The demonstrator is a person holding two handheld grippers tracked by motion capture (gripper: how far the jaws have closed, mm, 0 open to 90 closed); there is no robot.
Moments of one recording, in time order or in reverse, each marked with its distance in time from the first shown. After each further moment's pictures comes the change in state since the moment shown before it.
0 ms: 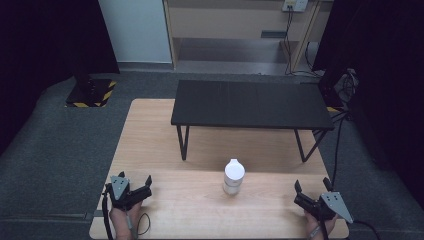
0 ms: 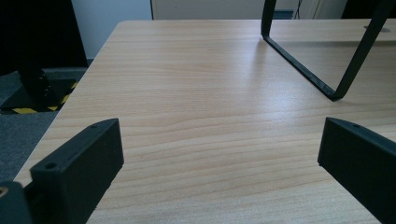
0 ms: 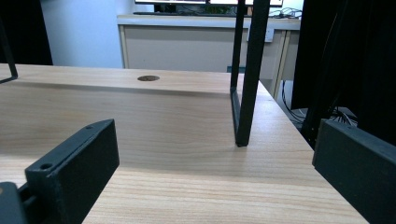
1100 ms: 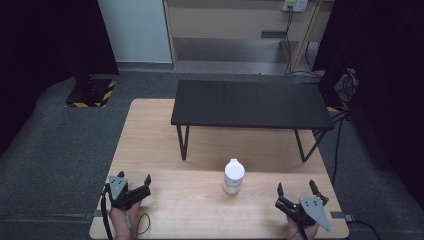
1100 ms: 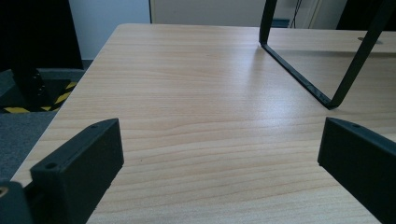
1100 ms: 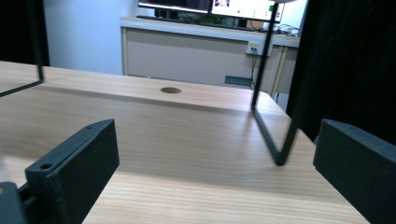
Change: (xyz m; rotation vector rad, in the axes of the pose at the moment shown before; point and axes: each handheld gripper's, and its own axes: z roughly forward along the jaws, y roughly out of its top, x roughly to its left) left arm 0.005 -0.003 0.000 -0.026 -0.014 -0.039; right arm 0.081 0.025 -0.021 -0.018 -0.037 -0.081
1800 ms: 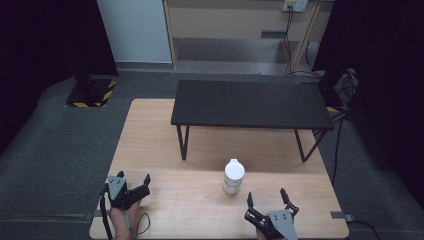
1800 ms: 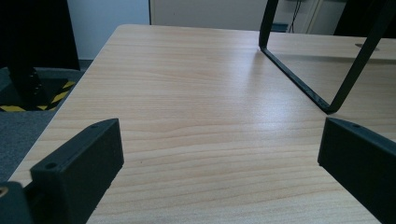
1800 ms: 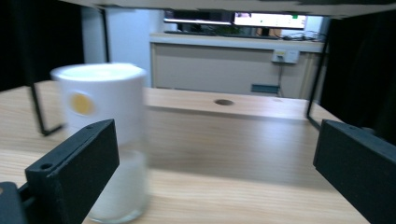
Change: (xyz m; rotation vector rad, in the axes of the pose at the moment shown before) left arm 0.003 -0.001 0.000 -0.008 -0.006 -0.019; right arm 0.079 0.009 -0.030 -0.046 0.069 0.058
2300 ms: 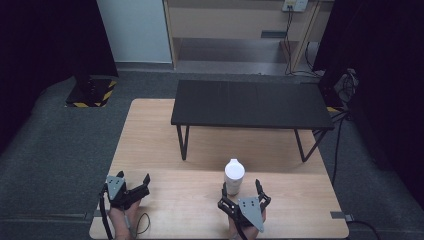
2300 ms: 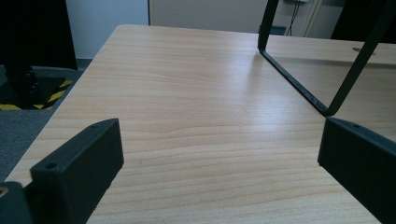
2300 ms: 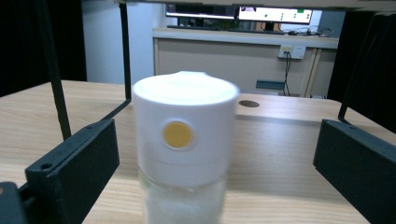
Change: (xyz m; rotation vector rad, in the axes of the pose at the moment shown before) left arm 0.002 -0.001 0.000 -0.006 -0.007 -0.016; right arm 0.076 0.013 0.039 0.040 -0.040 -0.004
